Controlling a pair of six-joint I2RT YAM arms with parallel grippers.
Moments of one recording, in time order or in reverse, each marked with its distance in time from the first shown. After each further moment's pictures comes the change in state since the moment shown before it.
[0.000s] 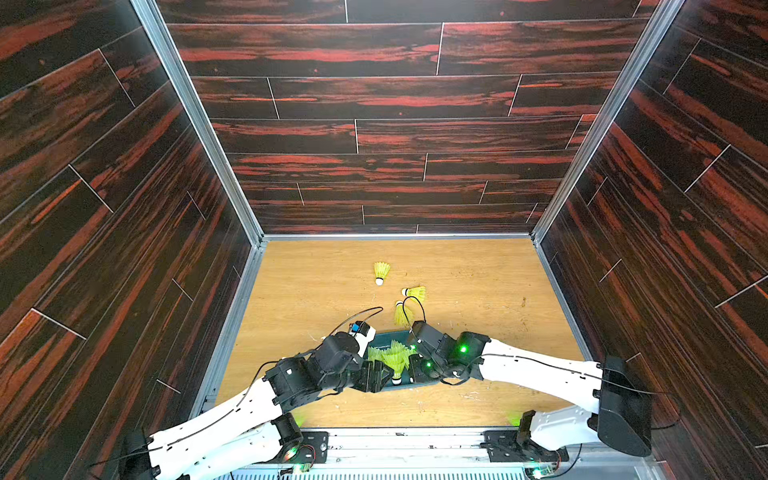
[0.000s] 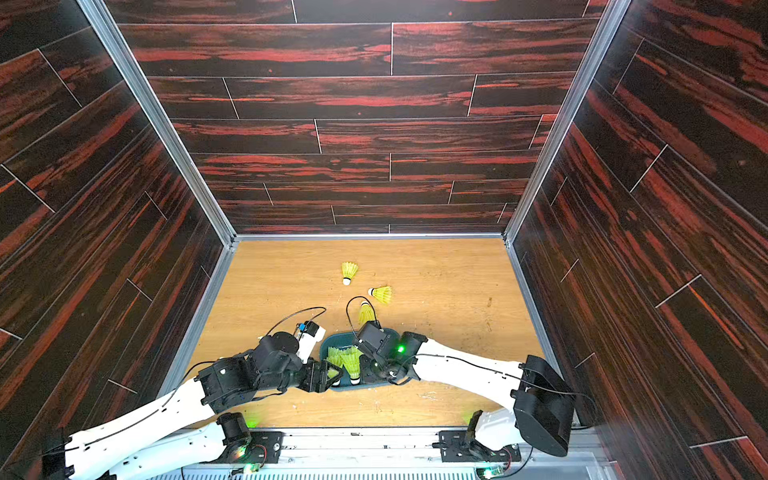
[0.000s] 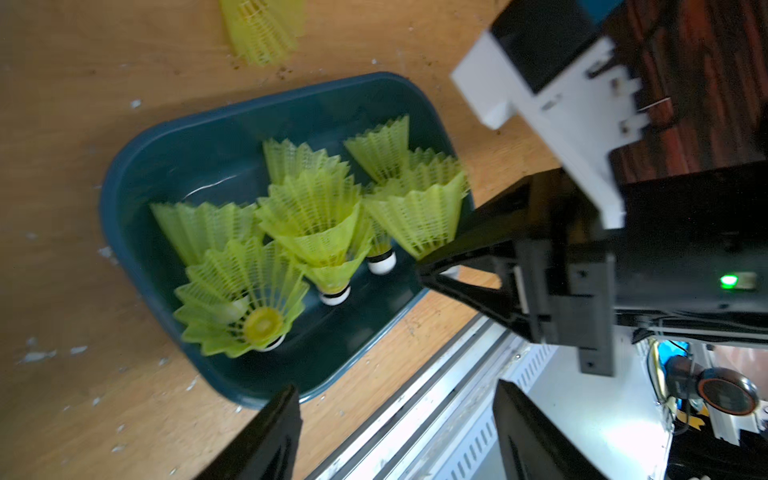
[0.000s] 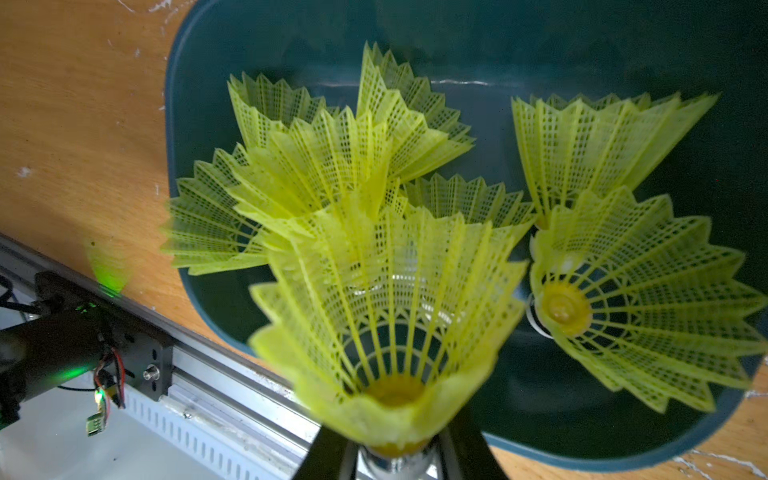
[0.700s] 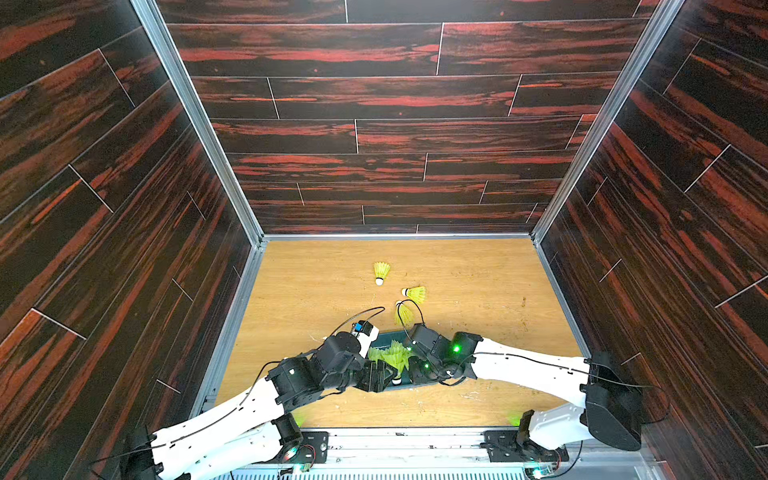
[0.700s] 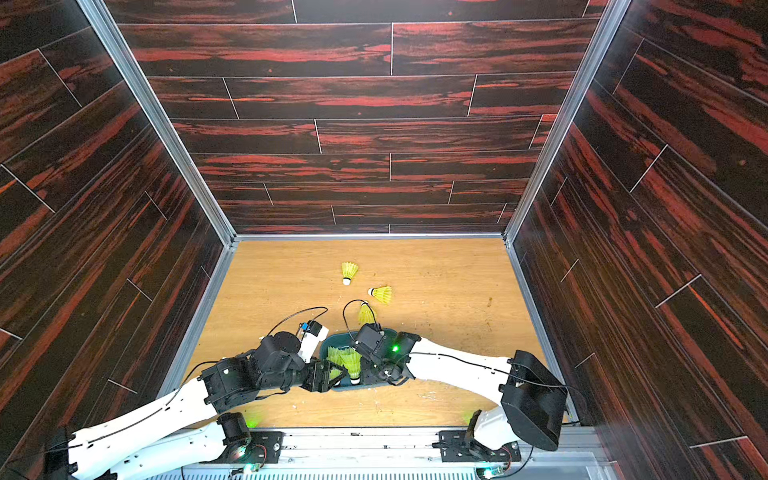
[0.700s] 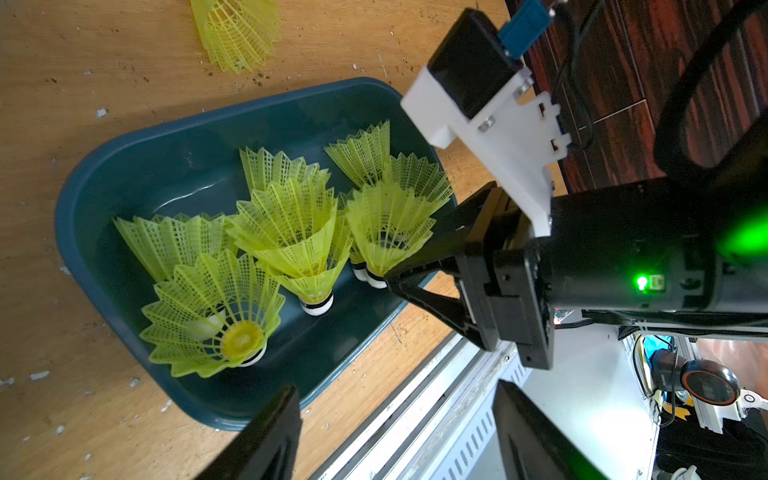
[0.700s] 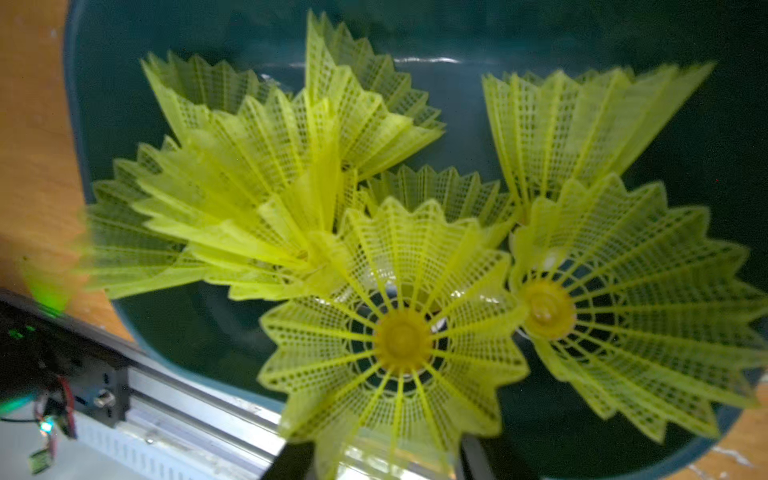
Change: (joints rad) left arm -0.005 0.014 -0.008 0.040 0.014 -0.001; right arm 0.000 0.050 0.000 -0.026 0.026 0.019
